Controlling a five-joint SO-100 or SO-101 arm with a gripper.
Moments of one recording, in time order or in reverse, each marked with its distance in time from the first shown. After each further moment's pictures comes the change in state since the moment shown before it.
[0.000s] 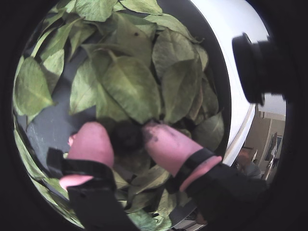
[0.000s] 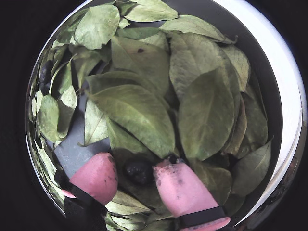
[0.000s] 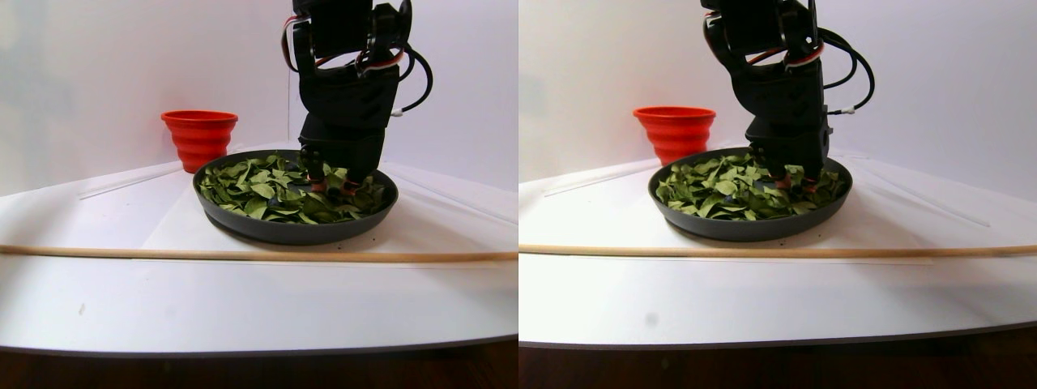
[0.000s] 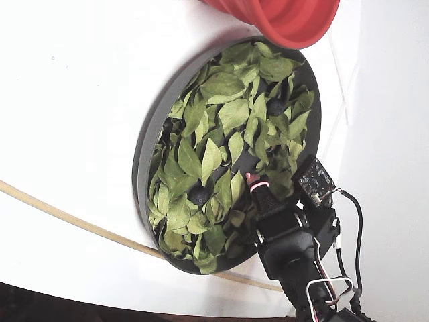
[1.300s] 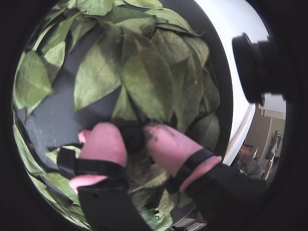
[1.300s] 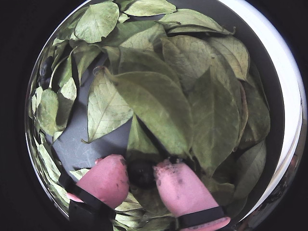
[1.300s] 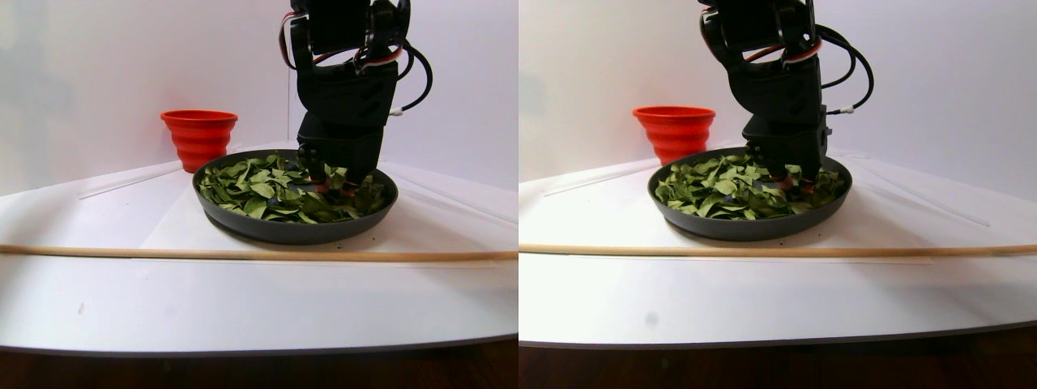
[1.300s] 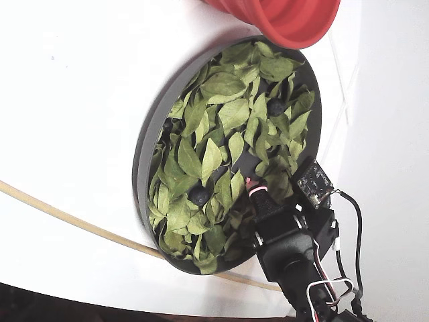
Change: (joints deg) arm -1.2 1.8 1.1 1.5 0.8
